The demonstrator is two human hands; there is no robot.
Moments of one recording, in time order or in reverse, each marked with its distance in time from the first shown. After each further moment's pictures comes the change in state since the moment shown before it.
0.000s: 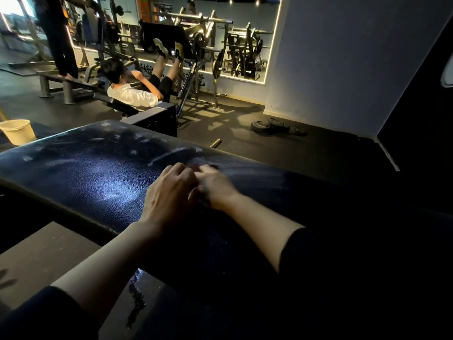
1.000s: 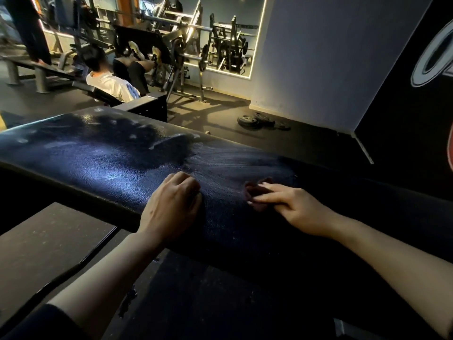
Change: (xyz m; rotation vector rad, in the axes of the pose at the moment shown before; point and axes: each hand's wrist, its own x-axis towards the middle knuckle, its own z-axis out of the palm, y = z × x) left_hand -0.063 -0.003 -0.005 -0.155 0.019 0.065; right_hand -0.168 0.030 -0.045 0.028 0.057 -0.018
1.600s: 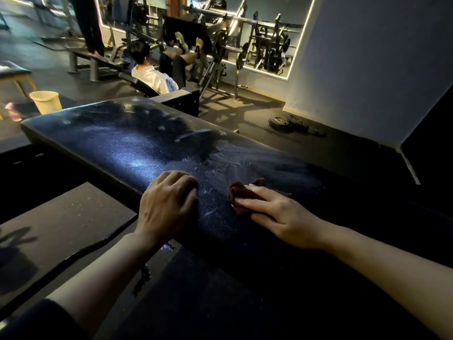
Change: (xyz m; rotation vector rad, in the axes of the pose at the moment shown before) left_hand -0.019 -0.017 -0.007 0.075 0.129 -0.156; right_hand 0.037 -0.004 0.029 -0.065 -0.125 -0.313
